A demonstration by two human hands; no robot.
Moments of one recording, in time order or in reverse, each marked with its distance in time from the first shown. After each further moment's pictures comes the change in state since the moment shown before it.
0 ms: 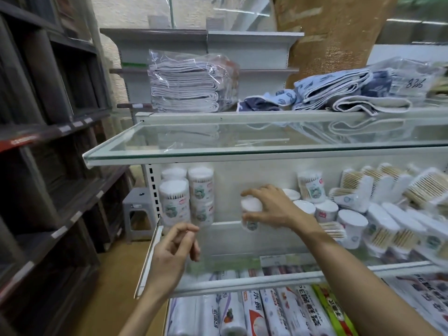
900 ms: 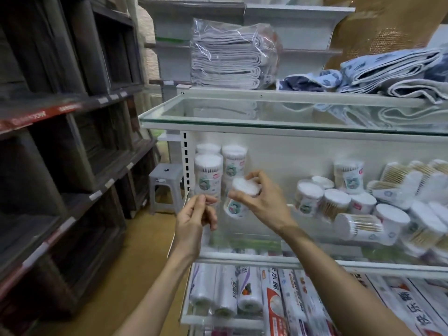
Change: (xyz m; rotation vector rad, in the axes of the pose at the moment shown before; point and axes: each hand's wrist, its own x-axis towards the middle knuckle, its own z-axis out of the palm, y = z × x) left_hand 0.006 -0.011 -0.009 -0.218 0.186 -0.091; right_hand -0.012 -0.098 0.040 0.807 0.222 0.084
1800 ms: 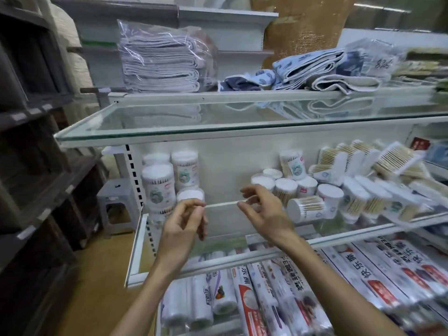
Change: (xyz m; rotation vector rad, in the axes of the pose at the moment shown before) left_hand -0.009 0.013 0.043 0.209 -0.286 0.006; right_hand -0.049 0.041 -0.057 -0.211 0.243 -0.030
